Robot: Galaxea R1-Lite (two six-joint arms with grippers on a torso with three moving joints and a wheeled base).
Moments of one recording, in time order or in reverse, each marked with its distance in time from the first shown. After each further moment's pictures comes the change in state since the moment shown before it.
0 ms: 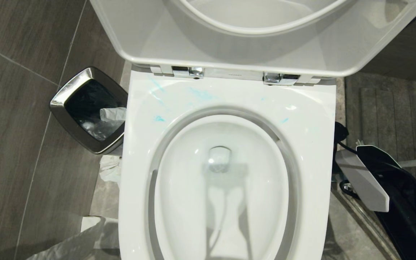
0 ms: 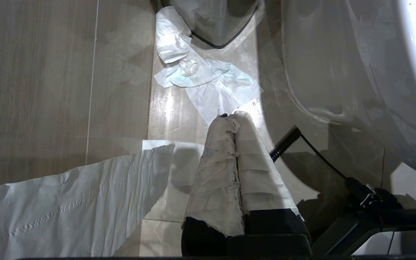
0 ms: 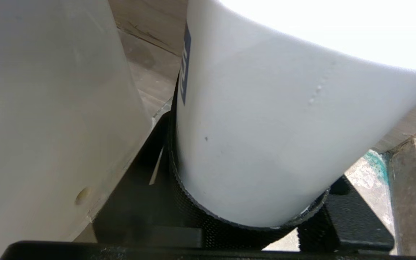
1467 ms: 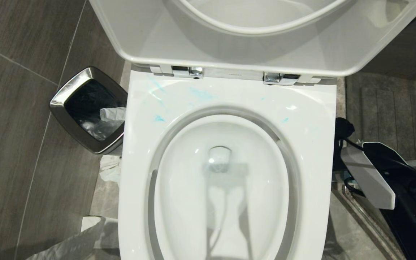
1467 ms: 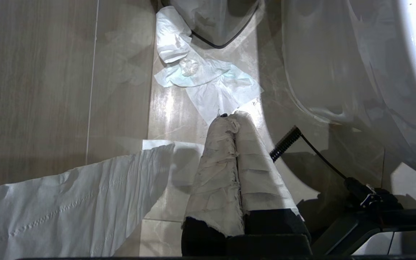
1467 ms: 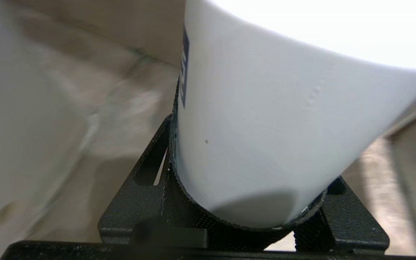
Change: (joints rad) left arm 0.000 0.000 0.000 0.000 0.000 0.000; right arm -0.023 -0.046 0.011 0.008 -0.171 -0.004
